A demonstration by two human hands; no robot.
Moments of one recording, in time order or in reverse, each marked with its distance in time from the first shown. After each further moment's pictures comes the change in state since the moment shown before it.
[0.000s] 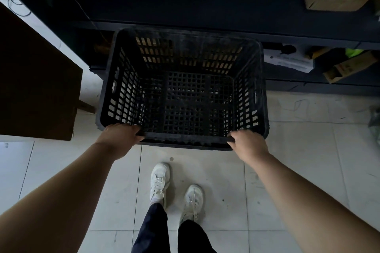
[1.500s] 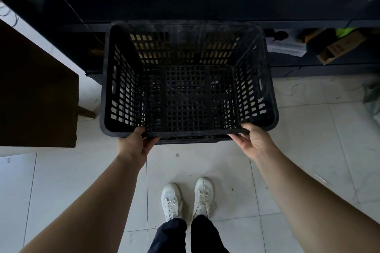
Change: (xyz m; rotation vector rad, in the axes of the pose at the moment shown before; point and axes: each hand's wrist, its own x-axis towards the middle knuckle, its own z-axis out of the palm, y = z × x) left_hand -0.018 0.039 0.008 -2.096 0.170 -0.690; right_hand -0.029 -0.050 -0.024 2.196 0.175 0.989
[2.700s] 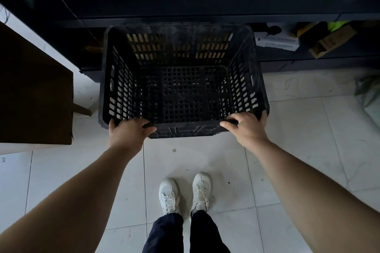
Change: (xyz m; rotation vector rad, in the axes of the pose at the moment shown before) left_hand -0.003 0.012 -0.015 1.846 -0.009 0.848; right_hand 0.013 0.002 -0.023 -1.755 0.059 -0.848
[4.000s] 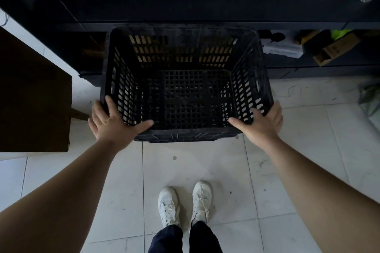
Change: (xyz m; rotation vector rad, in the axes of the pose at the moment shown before) left_hand 0.038 -0.025 -0.007 -0.293 0.047 -0.320; right_hand 0.034 0.008 -0.011 0.065 0.009 0.245
